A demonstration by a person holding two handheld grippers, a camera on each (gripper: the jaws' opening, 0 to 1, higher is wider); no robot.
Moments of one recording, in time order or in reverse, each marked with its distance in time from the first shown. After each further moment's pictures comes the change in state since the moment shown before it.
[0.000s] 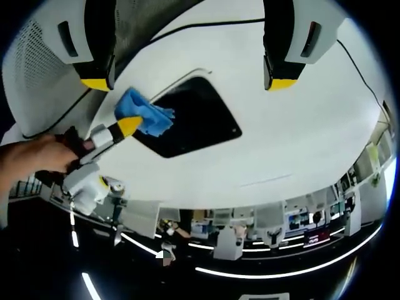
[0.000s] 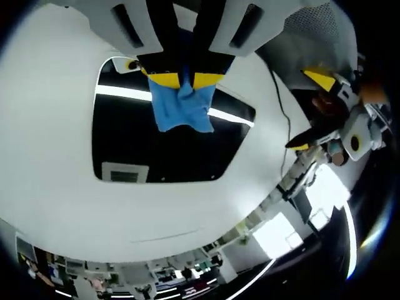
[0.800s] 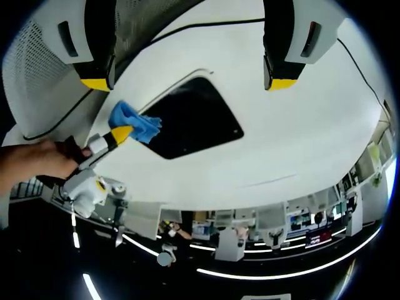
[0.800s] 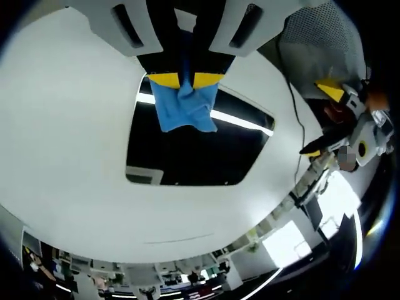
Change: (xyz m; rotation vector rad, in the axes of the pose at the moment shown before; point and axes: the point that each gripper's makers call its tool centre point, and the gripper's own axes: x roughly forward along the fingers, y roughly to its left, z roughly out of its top) left arm 0.002 -0.002 -0.001 0.004 0.010 -0.012; right arm -0.024 -0.039 -0.006 -0.003 0.043 -0.105
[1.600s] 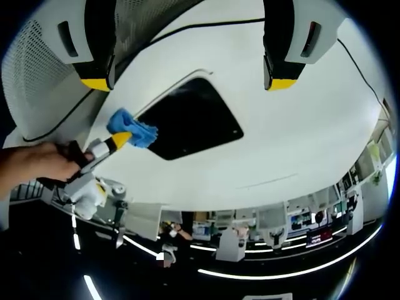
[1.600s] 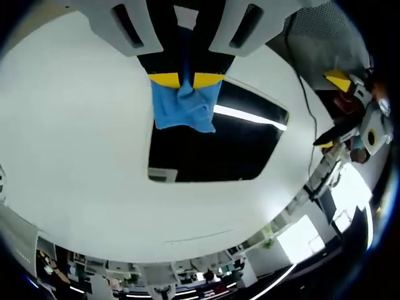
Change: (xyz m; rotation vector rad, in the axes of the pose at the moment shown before) left arm -0.001 0.001 0.000 0.007 0.003 0.006; right arm 0.000 -0.019 0.007 0.040 -0.010 -0.088
